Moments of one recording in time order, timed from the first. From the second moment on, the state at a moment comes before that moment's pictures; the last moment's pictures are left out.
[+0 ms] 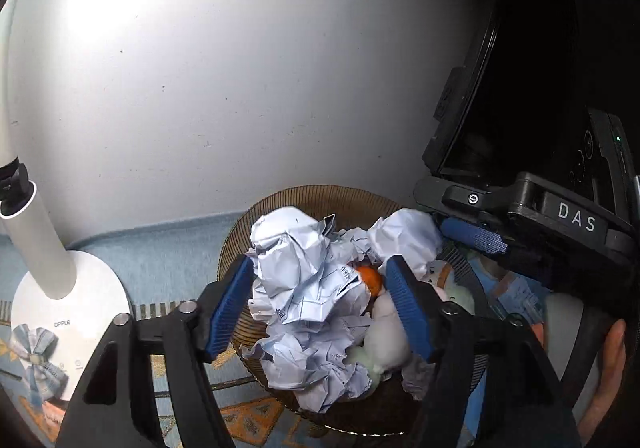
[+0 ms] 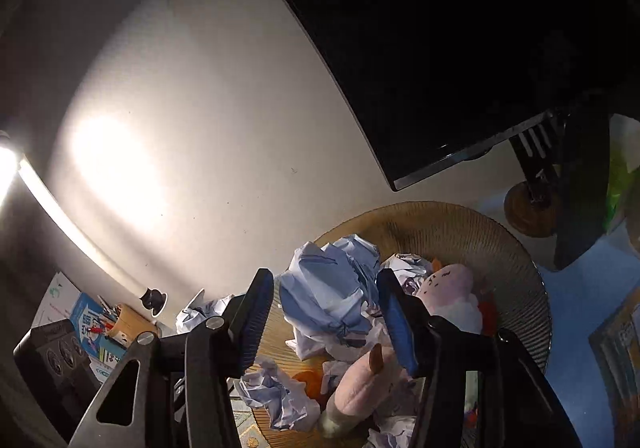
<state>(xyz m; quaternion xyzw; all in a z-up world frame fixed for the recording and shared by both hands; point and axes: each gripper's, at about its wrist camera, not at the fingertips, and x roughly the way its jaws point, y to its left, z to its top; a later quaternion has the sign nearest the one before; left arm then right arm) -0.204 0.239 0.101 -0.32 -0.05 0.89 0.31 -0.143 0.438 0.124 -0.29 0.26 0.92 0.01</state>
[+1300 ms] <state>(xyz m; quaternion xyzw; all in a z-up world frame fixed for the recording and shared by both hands) -0.024 0.011 0.034 -0.34 -0.10 0.93 0.09 -0.010 0.250 0.019 -0.37 0.07 0.93 -0.04</state>
